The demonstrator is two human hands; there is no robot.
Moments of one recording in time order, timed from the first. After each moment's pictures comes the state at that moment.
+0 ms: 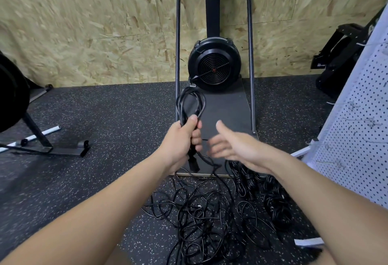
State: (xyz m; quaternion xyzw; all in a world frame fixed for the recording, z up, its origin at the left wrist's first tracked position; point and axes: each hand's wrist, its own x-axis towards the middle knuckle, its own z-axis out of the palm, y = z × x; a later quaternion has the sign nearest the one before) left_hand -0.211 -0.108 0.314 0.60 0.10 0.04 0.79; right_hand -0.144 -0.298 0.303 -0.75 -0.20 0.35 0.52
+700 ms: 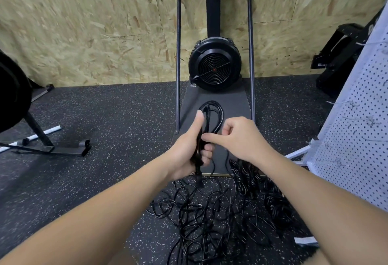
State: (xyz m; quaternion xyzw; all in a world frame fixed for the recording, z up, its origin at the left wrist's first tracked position) left_hand -0.228 -0.120 0.312 0.59 0.11 -0.13 0.79; right_hand -0.148 -0.288 0.314 -0.88 -0.23 0.00 0.42
